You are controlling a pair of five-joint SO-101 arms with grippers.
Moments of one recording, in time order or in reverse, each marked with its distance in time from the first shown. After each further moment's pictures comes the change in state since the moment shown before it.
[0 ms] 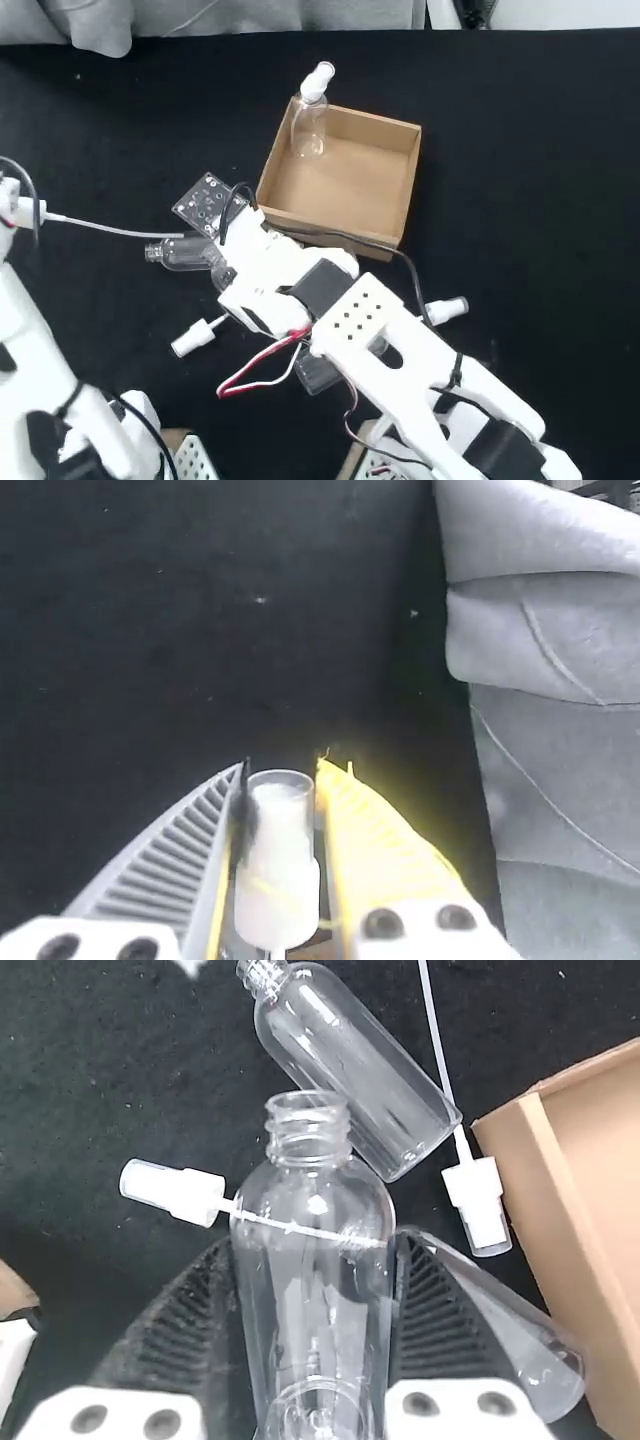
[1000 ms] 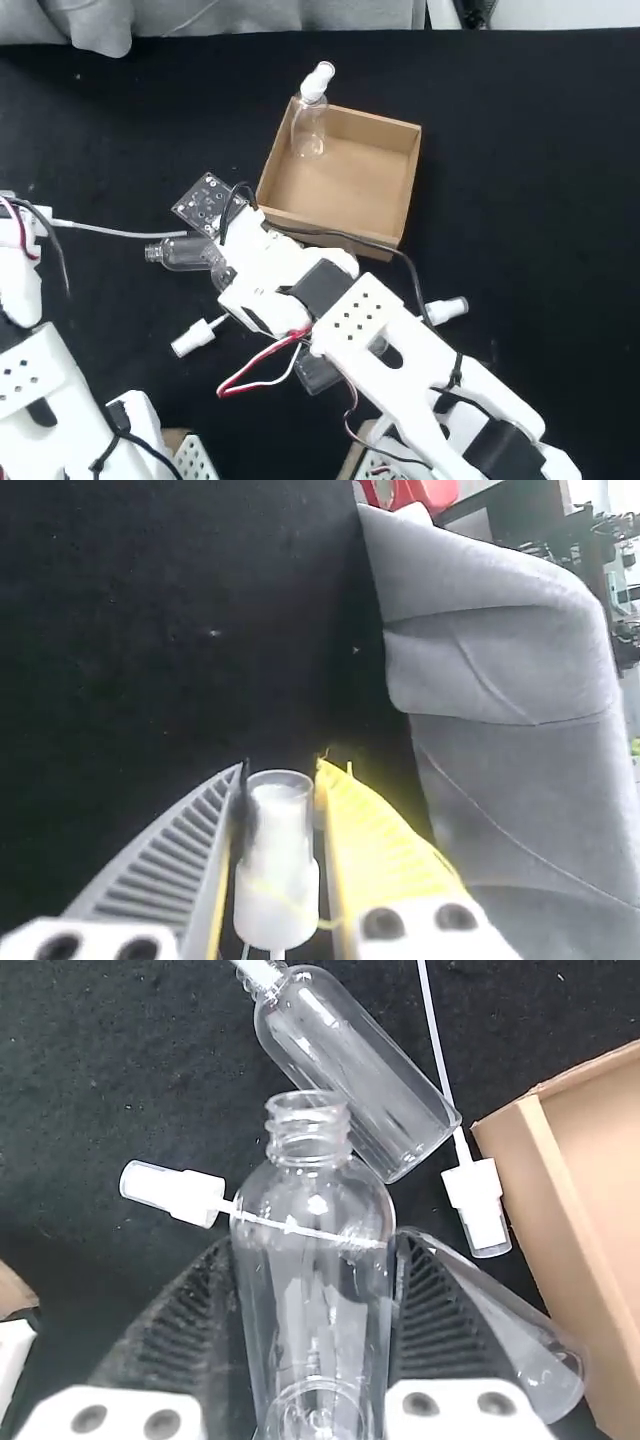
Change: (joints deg) left arm 0.0 -18.6 25.6 -17.5 2.6; right arm 0.0 -1.1 0.1 -0.2 0.0
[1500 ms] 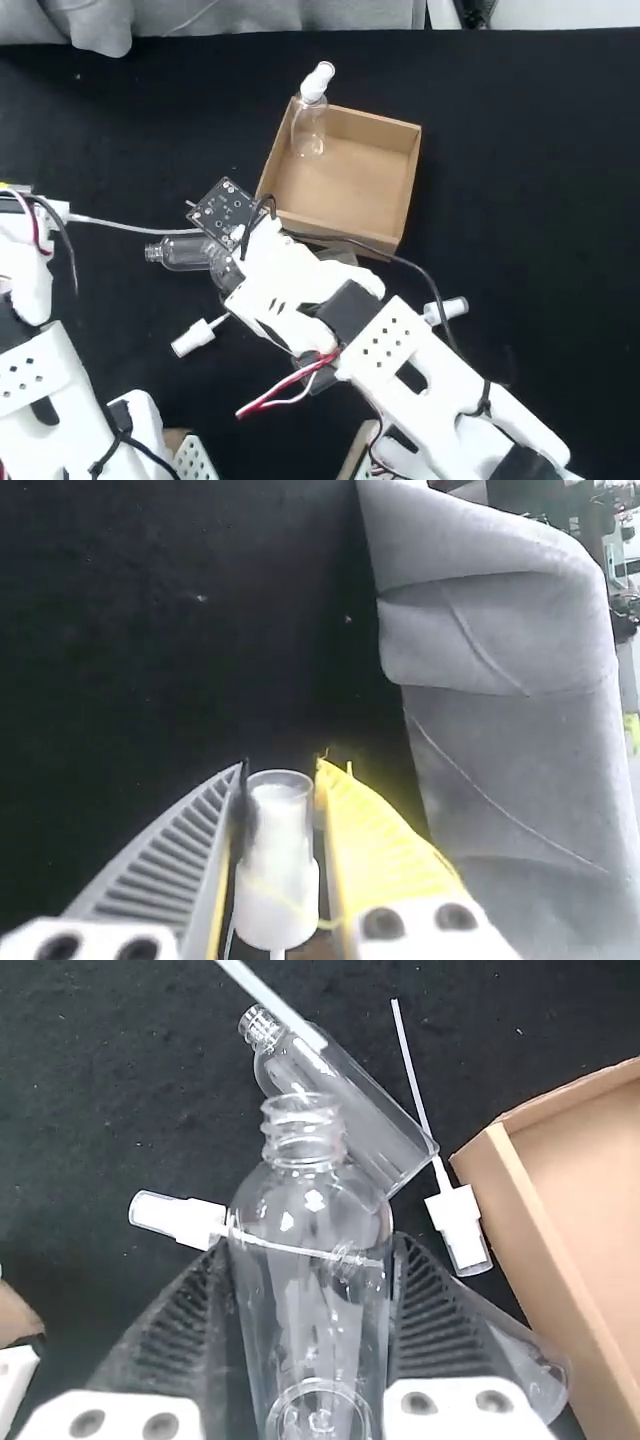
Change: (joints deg) left arm 3.9 0.0 0.4 0.0 2.7; right arm 0.0 -9.3 6.1 -3.4 0.0
